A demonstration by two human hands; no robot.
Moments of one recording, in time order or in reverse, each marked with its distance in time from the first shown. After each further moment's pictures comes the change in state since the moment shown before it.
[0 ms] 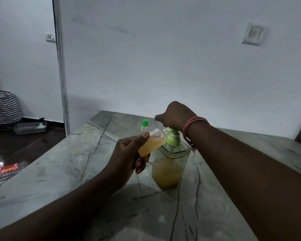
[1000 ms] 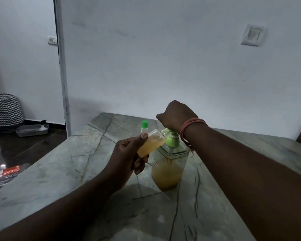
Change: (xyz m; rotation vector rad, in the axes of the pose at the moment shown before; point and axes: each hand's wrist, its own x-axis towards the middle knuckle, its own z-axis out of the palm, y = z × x) left_hand -0.001 -0.002 -0.002 -0.003 -0.013 0.000; right_hand -0.007 0.002 0.000 -0.018 0.129 -0.013
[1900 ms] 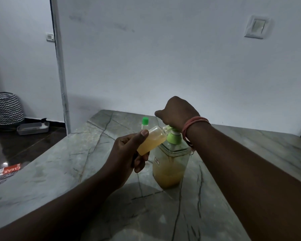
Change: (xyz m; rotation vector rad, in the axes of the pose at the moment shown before) left_hand 0.003 -0.001 0.000 0.003 0.009 -0.011; right_hand 0.005 0.001 0.005 0.075 -0.048 -0.006
